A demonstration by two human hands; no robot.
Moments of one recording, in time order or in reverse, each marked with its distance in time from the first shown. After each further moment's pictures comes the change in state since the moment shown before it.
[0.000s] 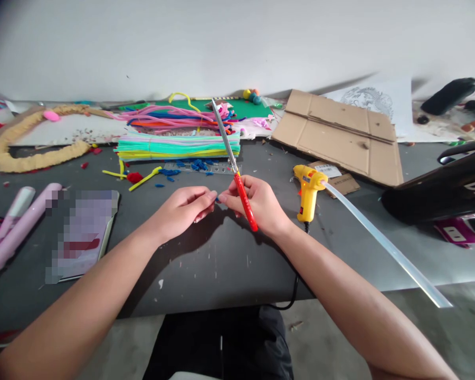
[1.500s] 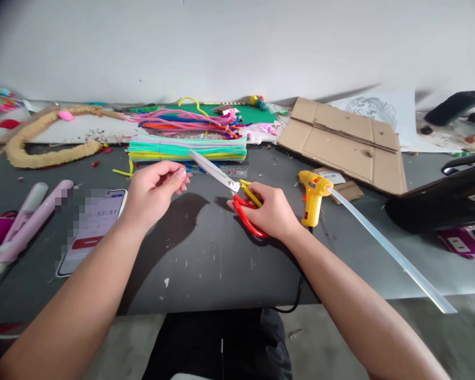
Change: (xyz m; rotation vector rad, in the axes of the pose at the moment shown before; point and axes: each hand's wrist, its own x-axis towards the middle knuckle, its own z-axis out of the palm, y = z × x) left_hand -0.005 -0.003 -0.043 0.095 0.550 0.168; right_hand -0.002 0.008 -0.015 -0.663 0.123 -0.237
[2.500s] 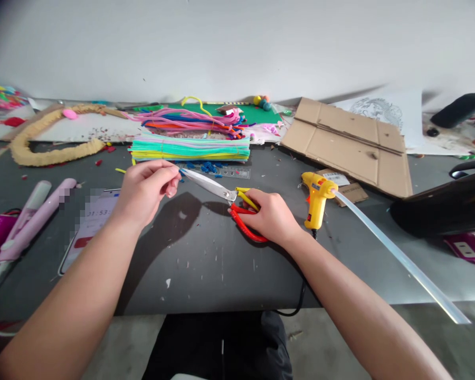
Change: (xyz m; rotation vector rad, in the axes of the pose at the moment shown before) left_hand 0.006 -0.004 -0.007 -0.236 0.080 -0.126; right_hand -0.001 0.007 0.004 -0.180 -0.095 -0.058
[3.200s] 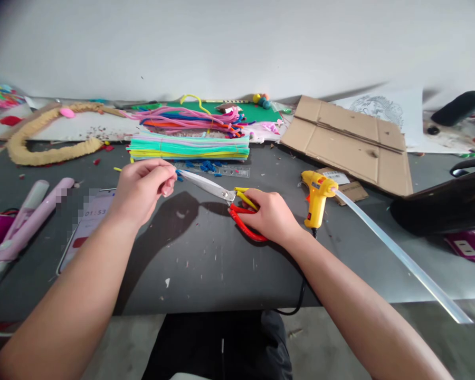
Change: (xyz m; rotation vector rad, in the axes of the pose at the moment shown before) left_hand 0.001 0.001 -0.001 0.040 0.028 0.000; right_hand 0.000 0.001 0.000 -0.004 -0.020 -0.005
